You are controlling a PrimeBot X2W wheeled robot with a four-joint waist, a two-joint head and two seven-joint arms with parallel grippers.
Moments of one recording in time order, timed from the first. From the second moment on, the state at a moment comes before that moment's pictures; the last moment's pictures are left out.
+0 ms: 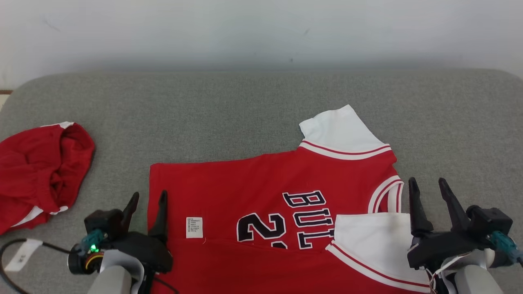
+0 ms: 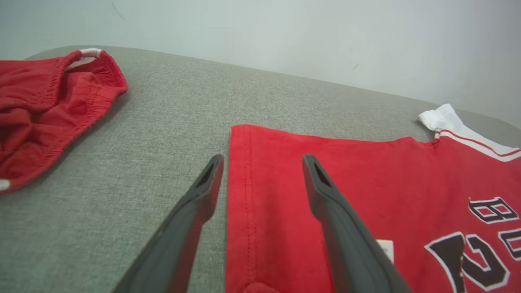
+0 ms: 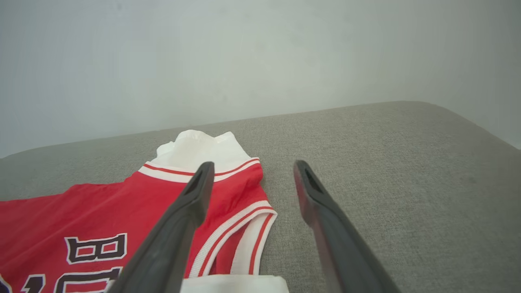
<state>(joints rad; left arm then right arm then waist) -0.49 0.05 -0.06 0.66 -0.21 -0.07 -0.26 -0.25 -0.22 0.14 0.36 0.28 0.13 -0.26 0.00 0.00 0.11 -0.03</state>
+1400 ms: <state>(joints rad) -0.93 0.05 -0.16 1.02 -0.21 -0.08 -0.26 -0.78 -0.39 0.40 0.66 0.45 0.13 -0.07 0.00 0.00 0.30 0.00</state>
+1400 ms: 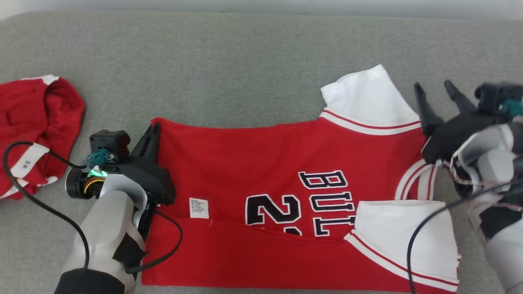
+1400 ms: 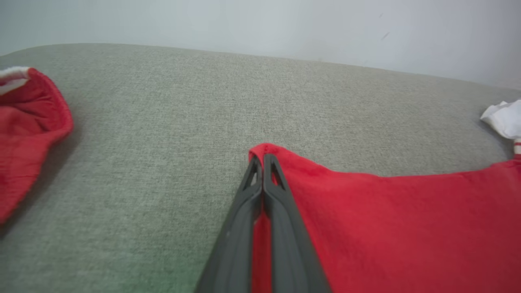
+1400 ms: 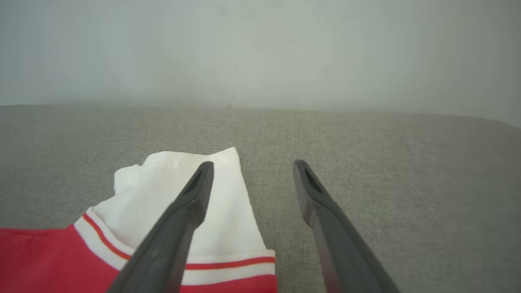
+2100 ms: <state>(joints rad) -0.91 0.05 -0.35 0.77 -0.33 -0.03 -0.26 -1.16 -0.47 0.63 0.98 0.60 0.13 0.19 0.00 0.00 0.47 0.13</state>
